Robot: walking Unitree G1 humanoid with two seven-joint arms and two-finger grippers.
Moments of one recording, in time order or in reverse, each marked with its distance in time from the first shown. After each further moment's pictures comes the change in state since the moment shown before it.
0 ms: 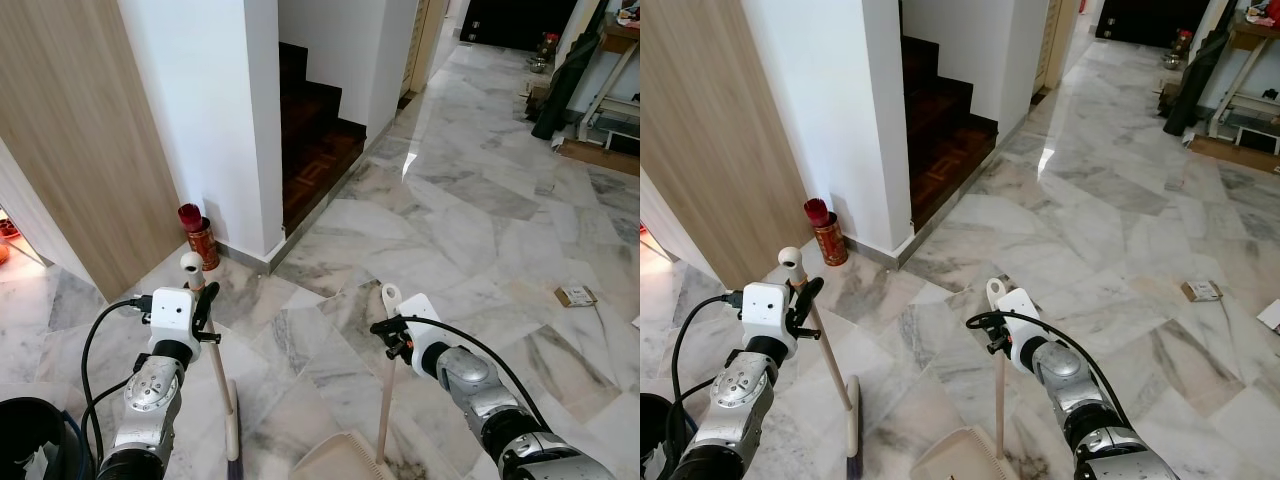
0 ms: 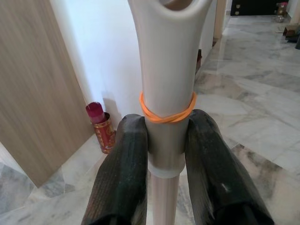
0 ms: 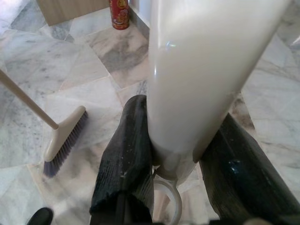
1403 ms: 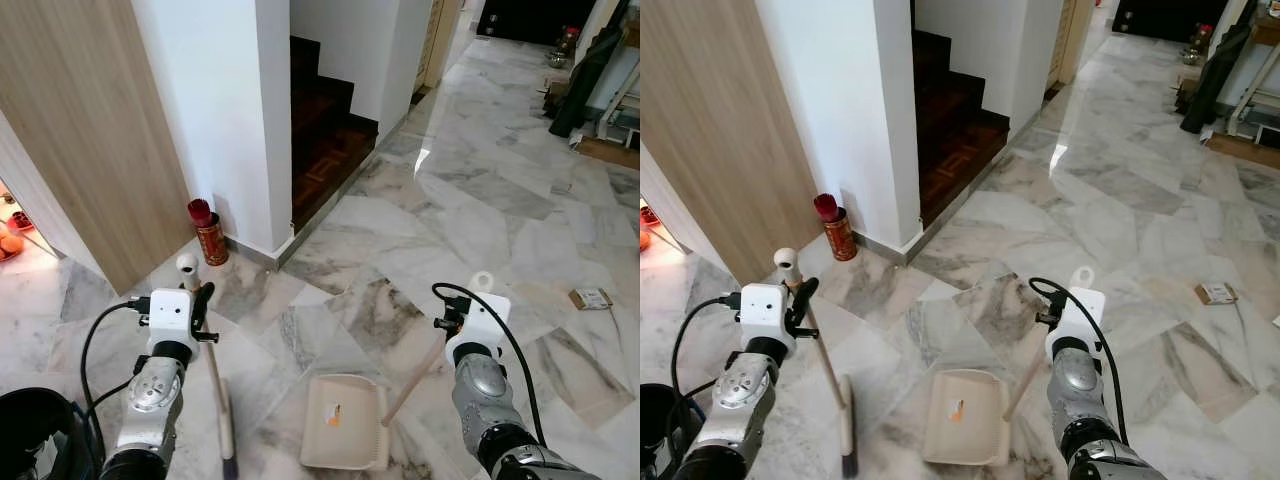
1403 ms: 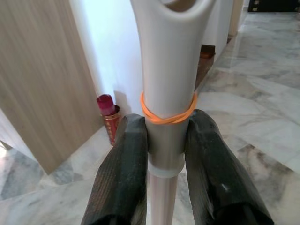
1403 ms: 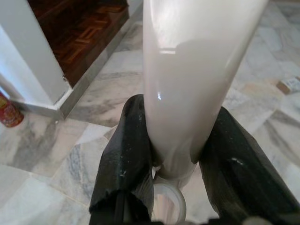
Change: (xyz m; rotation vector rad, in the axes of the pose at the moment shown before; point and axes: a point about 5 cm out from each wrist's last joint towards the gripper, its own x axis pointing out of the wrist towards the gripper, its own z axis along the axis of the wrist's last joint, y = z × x) left arm -0.001 -0.005 -0.003 -0.026 0.006 0.037; right arm -0.018 -0.031 -0.006 0.377 -0.217 -0.637
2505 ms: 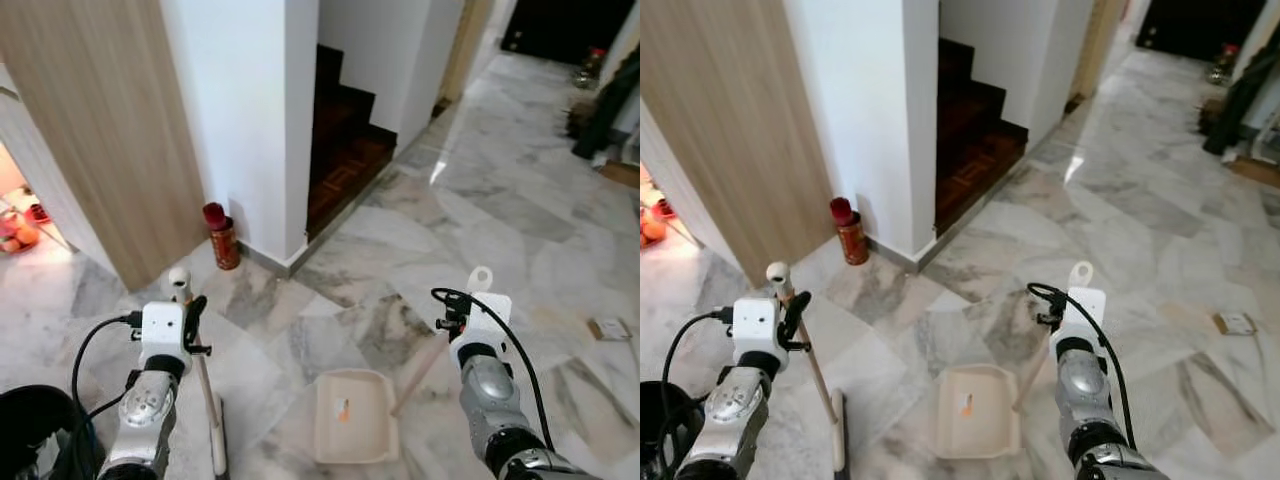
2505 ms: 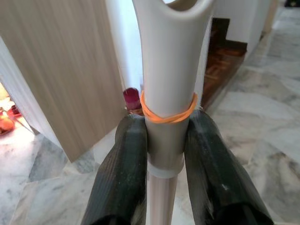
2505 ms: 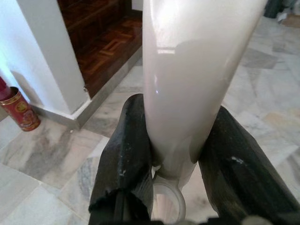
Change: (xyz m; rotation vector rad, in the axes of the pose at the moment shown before) left arm -0.003 0.003 -0.005 0.013 0.023 0.017; right arm -0.003 -0.011 0.000 -0.014 -0.046 0.005
